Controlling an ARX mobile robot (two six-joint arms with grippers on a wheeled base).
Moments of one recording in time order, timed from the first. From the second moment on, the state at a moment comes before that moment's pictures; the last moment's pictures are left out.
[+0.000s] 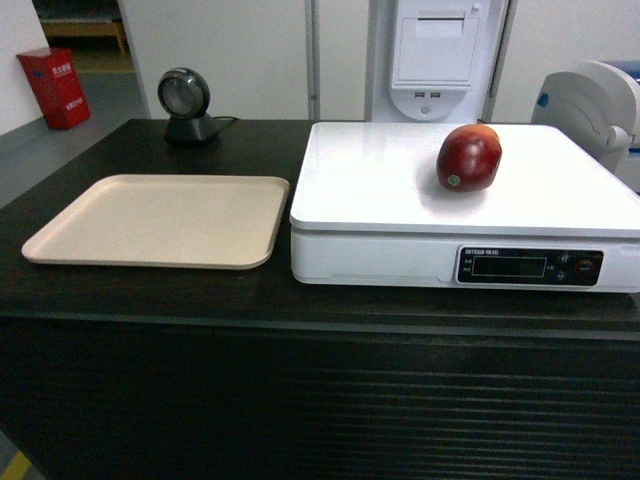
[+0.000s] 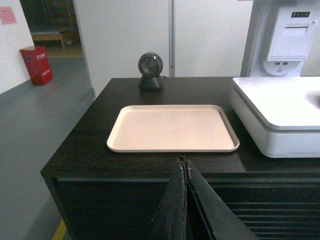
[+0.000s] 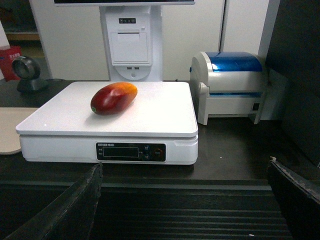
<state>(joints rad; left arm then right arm) 0.00 0.01 0.01 -0.01 0.00 0.00 0.00 0.00 0.01 0.00 0.00 0.00</state>
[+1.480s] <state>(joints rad) 0.00 0.01 0.01 0.00 0.00 0.00 0.00 0.00 0.01 0.00 0.00 0.00</state>
